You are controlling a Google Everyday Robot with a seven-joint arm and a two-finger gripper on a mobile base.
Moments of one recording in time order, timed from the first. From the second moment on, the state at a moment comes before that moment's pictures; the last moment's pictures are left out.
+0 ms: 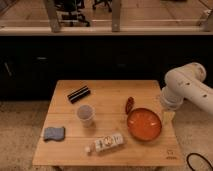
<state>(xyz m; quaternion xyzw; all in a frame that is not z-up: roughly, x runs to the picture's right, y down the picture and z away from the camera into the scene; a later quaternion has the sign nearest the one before) 0.285 0.101 0.684 -0.28 0.02 0.02 0.96</state>
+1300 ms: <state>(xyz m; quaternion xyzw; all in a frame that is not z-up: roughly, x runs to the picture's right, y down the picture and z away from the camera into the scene) 0.214 0.072 0.678 -0.25 0.01 -0.08 0.97</state>
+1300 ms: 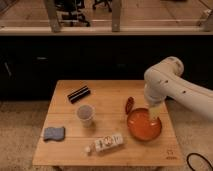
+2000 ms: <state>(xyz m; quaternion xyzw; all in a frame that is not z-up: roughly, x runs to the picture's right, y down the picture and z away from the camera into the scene) 0.148 0.054 0.663 -0.23 0.00 -0.16 0.96</state>
